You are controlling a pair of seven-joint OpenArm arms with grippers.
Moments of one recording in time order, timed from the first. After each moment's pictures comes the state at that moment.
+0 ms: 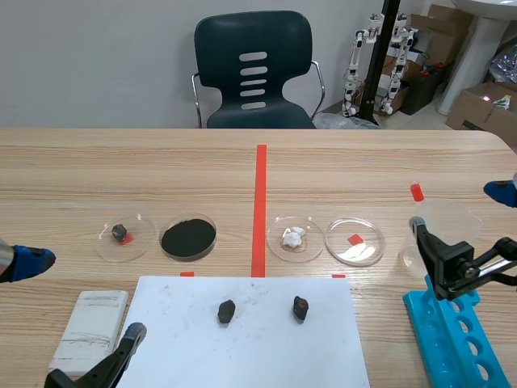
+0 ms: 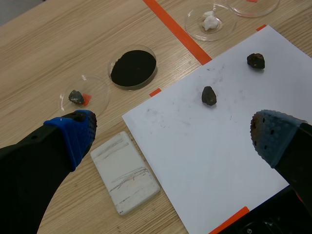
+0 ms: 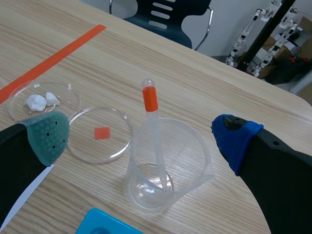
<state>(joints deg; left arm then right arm) 58.6 -26.8 -2.7 126.7 -2.0 -11.2 -0.6 -28.0 28.6 6.5 91.3 5.9 15.9 20.6</state>
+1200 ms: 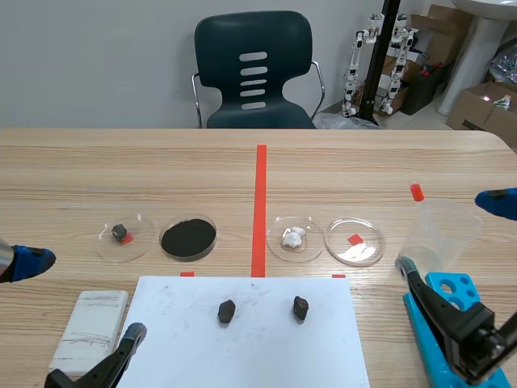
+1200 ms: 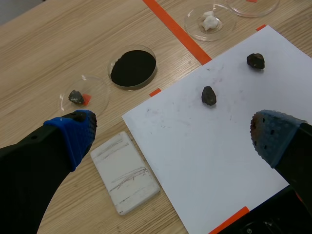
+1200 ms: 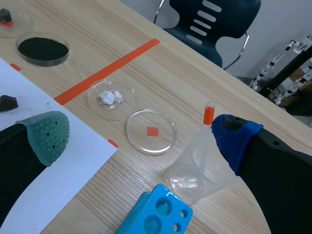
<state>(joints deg) 58.6 -26.8 -2.7 126.7 -2.0 -11.2 -0.6 -50.1 32.7 8.8 112.2 1.1 13.1 22.5</state>
